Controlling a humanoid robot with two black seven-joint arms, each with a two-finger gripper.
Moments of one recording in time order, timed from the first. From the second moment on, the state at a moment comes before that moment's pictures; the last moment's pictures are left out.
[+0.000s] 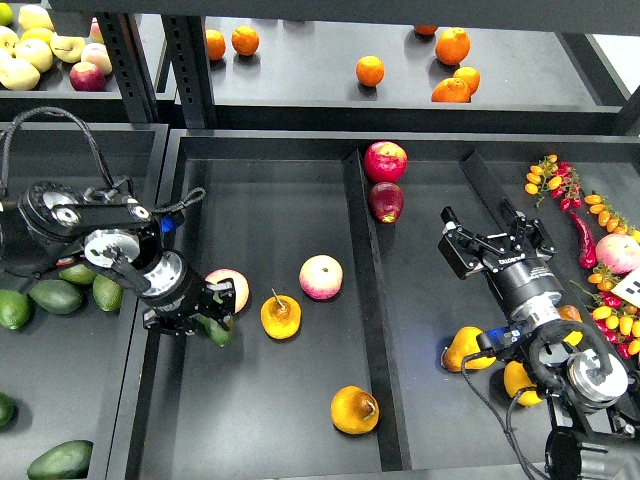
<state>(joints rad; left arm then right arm) -1.28 0.53 0.47 -0.88 0.08 -0.49 0.49 0.16 0.01 1.53 1.22 0.33 0.13 -0.36</state>
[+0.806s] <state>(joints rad) -1.03 0.72 0.38 -0.81 0.19 -0.49 0.49 0.33 0.02 1.53 1.16 0.31 0.10 -0.36</state>
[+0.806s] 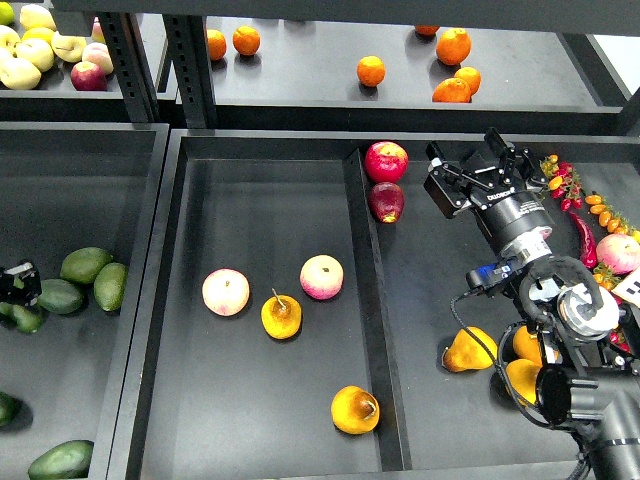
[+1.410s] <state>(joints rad) -0.95 0.53 0.36 -0.64 0.20 -0.49 0.49 0.33 0.02 1.53 1.16 0.31 0.10 -0.36</state>
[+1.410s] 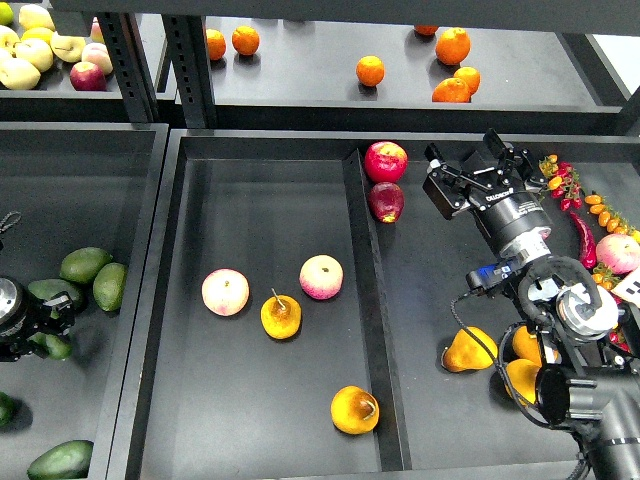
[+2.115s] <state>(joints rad) -0.95 0.50 0.37 -0.60 0.23 -0.49 0.49 0.33 0.01 1.53 1.17 0.31 0.10 -0.36</state>
